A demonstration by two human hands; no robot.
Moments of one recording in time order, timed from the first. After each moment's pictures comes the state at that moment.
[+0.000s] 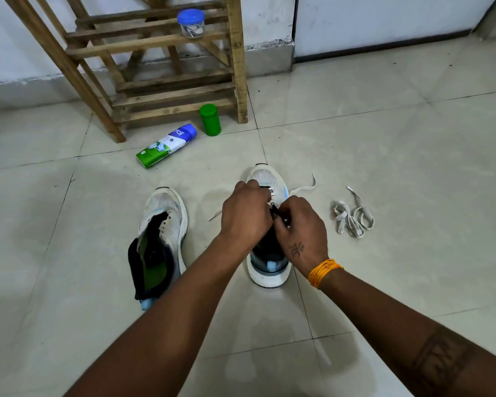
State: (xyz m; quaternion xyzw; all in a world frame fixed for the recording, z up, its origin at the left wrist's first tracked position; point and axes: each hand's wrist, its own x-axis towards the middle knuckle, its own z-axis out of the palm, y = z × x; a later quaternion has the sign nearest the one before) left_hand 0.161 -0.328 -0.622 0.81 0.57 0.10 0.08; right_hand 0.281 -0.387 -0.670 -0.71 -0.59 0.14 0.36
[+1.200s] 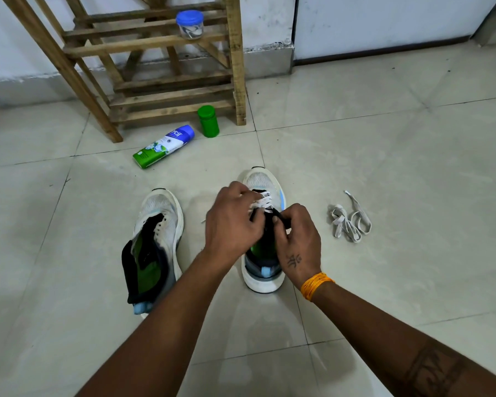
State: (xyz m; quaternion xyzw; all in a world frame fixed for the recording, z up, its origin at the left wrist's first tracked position) left_hand 0.138 -0.338 -0.641 0.77 0.56 0.30 0.09; right_hand 0.277 -0.395 -0.683 -0.68 -0.54 0.16 0.46
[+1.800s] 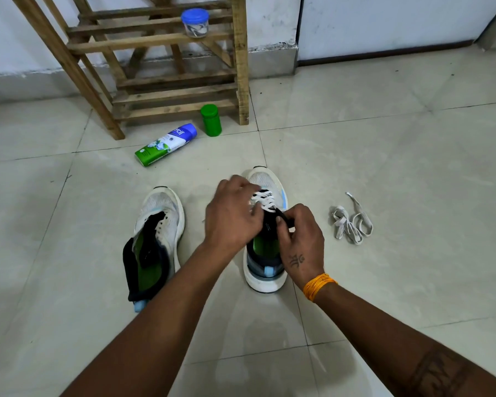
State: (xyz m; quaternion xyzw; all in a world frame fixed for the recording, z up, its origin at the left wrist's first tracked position) left_hand 0.136 -0.326 -0.637 0.77 0.56 0.28 0.08; right_hand 0.279 -0.394 -0.682 -0.68 -0.55 0.15 0.47
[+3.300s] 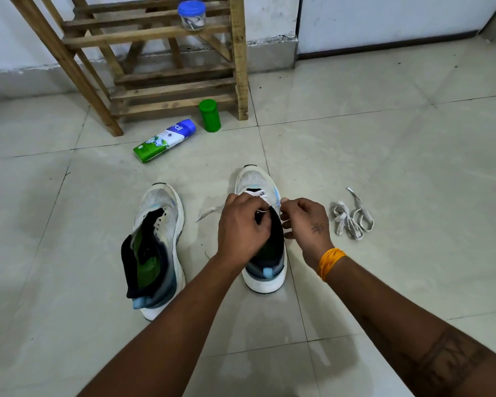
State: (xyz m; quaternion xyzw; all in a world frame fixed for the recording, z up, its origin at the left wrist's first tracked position) left_hand 0.154 -0.346 -0.667 0.74 0.56 0.33 0.16; right_hand 0.293 -0.370 -0.651 -0.70 -0.29 0.46 0.46
